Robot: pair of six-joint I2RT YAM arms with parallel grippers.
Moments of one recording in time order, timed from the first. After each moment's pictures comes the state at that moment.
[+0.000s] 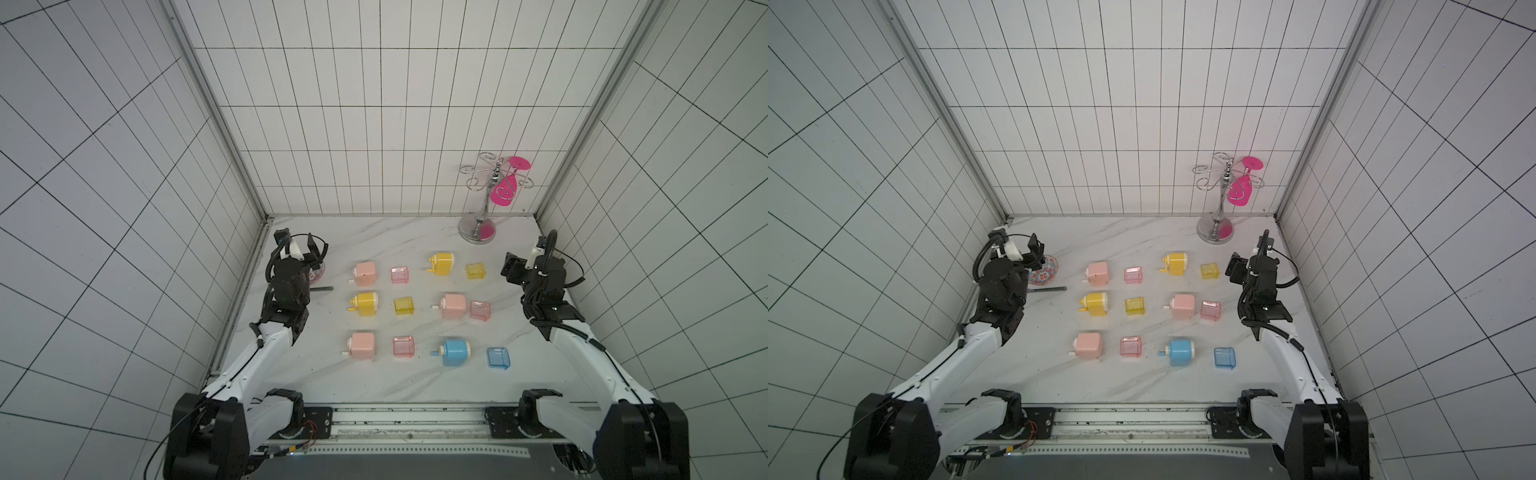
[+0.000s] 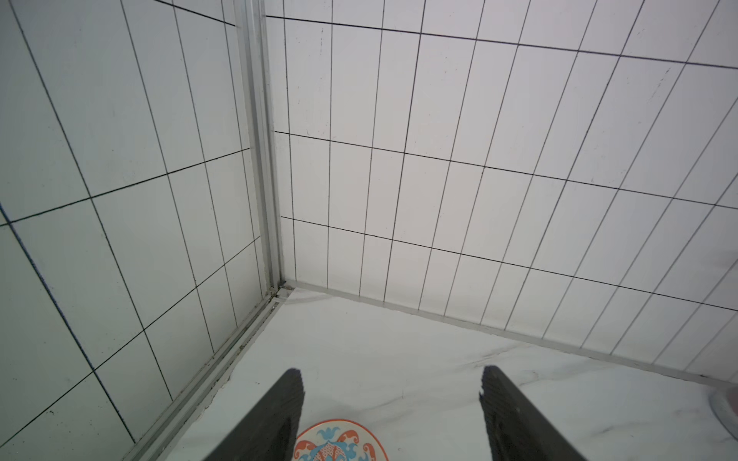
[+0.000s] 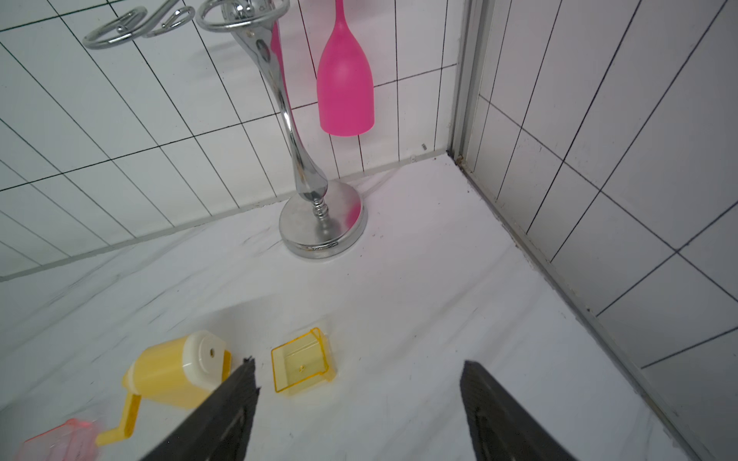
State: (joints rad) left arm -0.20 1.06 0.78 0.26 -0.34 -0.17; right arm 0.06 1.06 0.78 -0.12 0.21 0.28
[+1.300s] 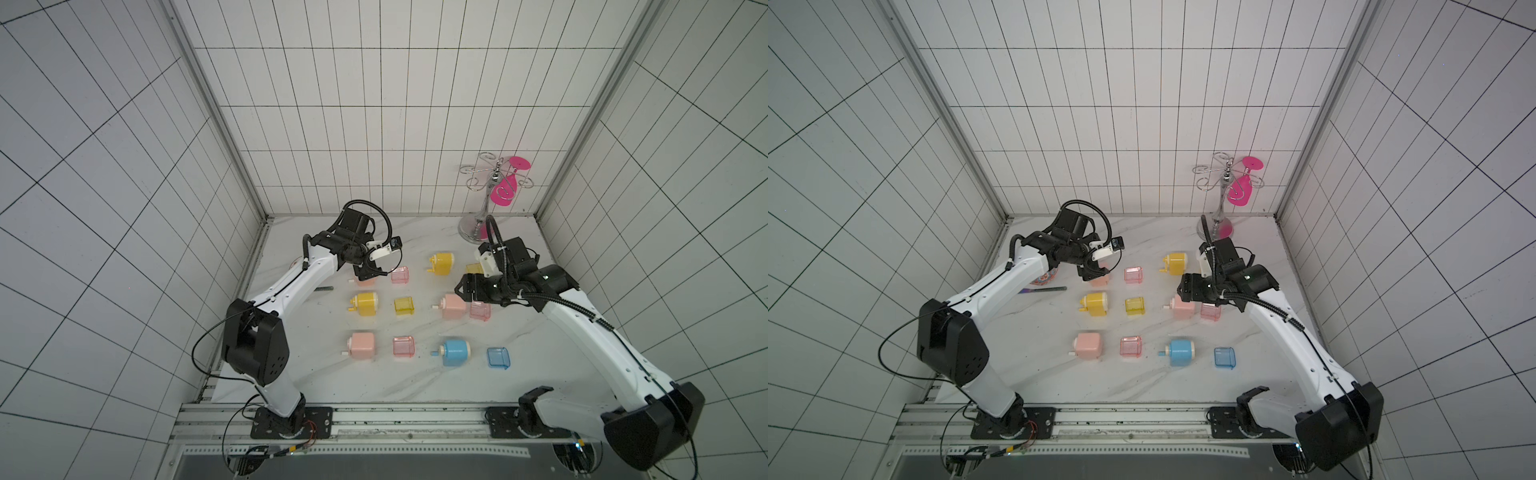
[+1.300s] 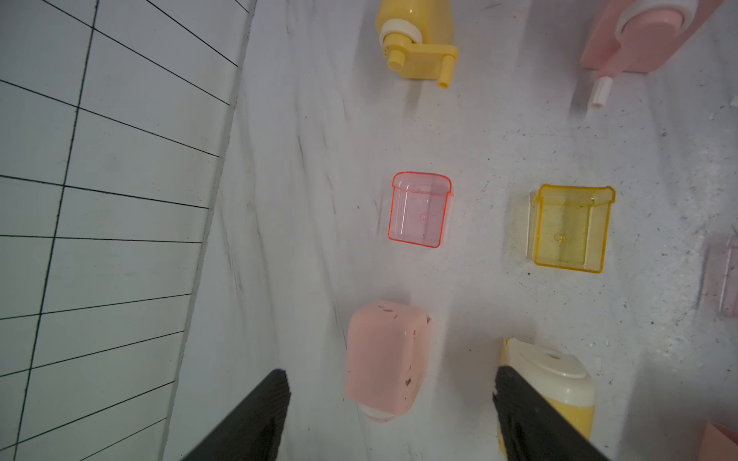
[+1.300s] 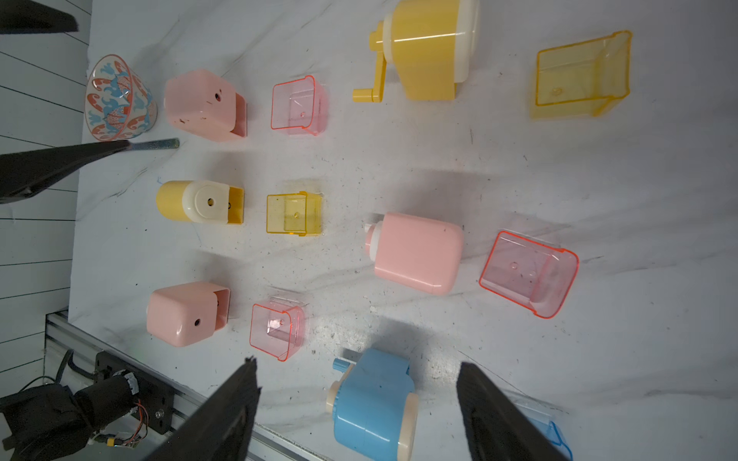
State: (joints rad) left arm -0.44 1.72 1.49 -0.75 0.19 0.94; right arm 0.44 1.24 1.21 -0.96 -0.18 0.41
